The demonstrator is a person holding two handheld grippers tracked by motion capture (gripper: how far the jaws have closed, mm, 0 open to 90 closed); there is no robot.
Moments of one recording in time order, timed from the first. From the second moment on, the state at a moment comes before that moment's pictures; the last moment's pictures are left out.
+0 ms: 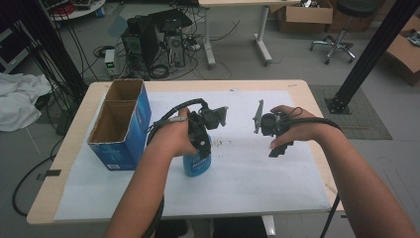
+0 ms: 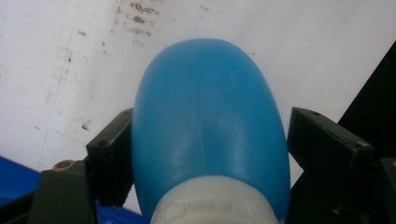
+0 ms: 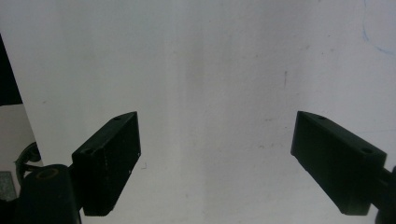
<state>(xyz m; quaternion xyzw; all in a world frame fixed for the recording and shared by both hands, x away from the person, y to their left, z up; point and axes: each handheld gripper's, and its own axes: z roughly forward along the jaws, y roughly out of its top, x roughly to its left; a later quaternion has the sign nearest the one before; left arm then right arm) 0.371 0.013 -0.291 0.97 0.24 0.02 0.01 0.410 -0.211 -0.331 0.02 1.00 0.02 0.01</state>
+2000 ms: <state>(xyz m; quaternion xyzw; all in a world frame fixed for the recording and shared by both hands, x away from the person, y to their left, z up) 0.374 0.025 -0.260 0.95 0.31 0.02 0.02 0.408 -0.209 -0.331 0.02 1.00 0.02 0.01</state>
